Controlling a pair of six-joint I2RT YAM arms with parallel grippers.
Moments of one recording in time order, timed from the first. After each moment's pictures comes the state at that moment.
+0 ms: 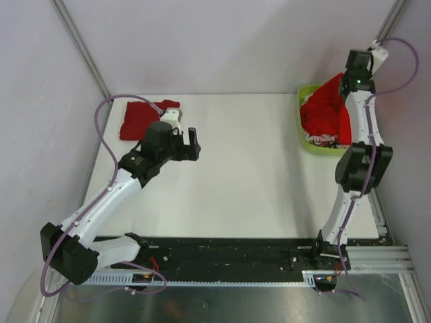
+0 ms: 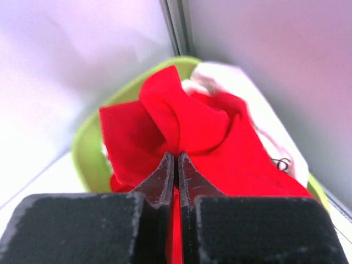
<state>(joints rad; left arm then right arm) -0.51 1.16 1.05 -0.43 -0.12 -0.31 -0.15 2.13 2.13 -0.50 0.45 0.38</state>
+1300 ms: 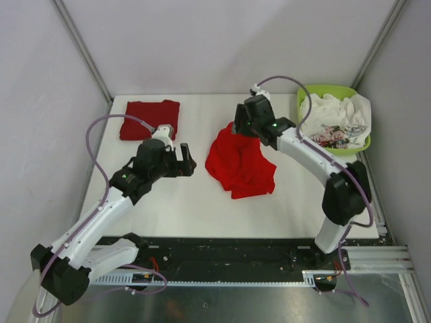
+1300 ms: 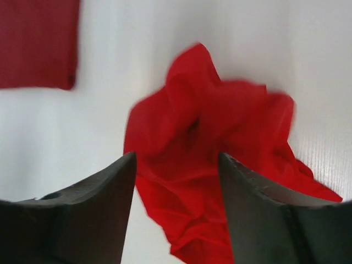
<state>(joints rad) -0.50 0.98 0.90 -0.49 -0.07 -0.42 0.57 1.69 1.51 -0.39 0.21 0.58</state>
